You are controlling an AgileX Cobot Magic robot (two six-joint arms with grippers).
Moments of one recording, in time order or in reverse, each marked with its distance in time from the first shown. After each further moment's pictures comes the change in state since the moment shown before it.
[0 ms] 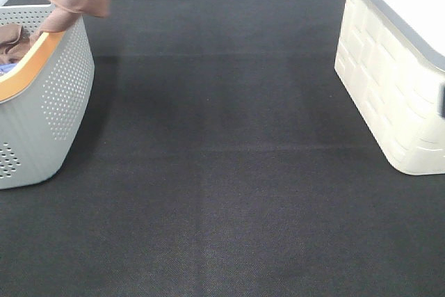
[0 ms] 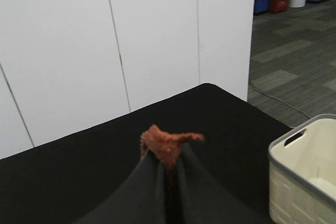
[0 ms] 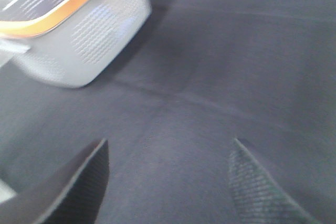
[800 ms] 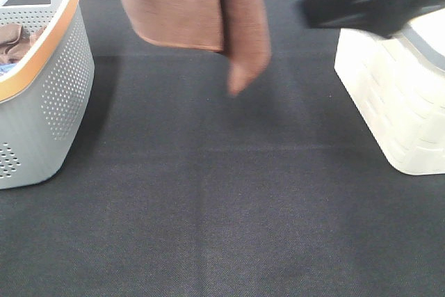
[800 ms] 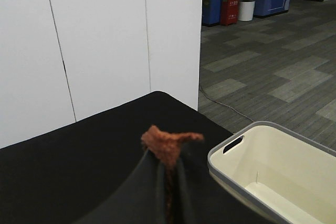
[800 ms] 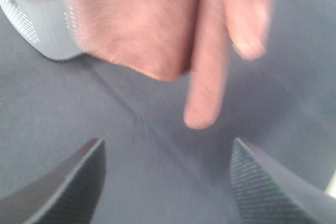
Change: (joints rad) left arm -0.094 0.032 0.000 -0.093 -0.053 0.002; right arm 0.521 0.532 -0.359 -0.454 -0.309 0.072
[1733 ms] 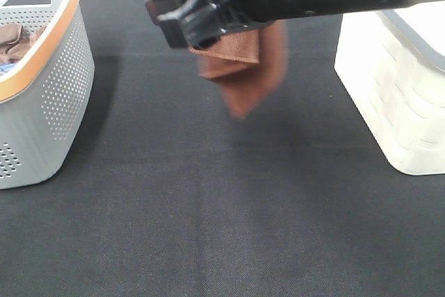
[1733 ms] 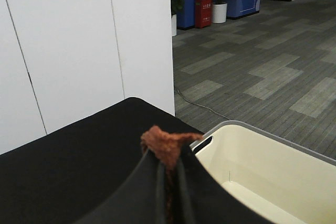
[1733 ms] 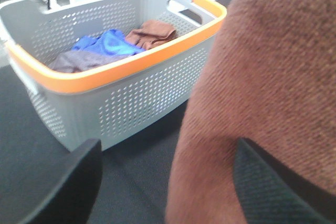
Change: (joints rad) left arm -0.096 0.006 0.000 0.012 -0.018 0.017; right arm 0.235 0.306 0.000 0.109 -0.536 0.032
